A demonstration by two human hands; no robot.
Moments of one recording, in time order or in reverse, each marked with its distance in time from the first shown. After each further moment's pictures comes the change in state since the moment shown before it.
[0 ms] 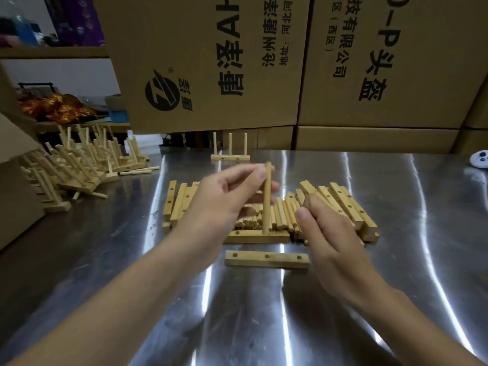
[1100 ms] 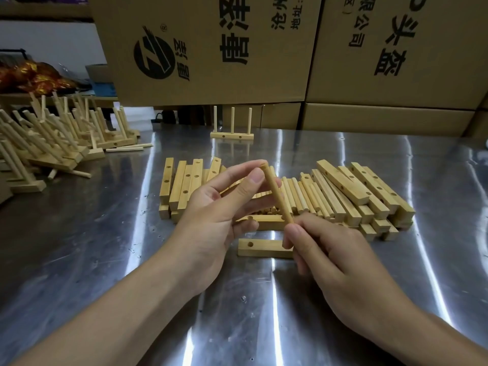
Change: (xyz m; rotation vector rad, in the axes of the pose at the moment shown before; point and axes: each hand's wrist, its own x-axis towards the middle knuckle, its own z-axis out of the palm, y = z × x) left_hand -0.010 -0.053 -0.029 -0.399 -0.023 -0.098; right_hand -0.022 -0.003 0.036 0.018 -0.198 0.081
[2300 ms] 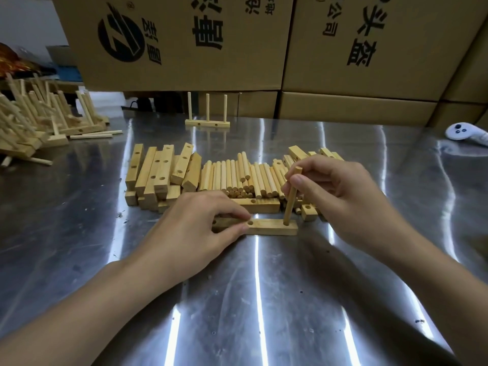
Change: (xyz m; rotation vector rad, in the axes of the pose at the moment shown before) left_hand -0.002 -0.028 -0.019 1.303 -0.139 0.318; right_hand 0.026 0.029 -0.063 0.029 0.057 -0.011
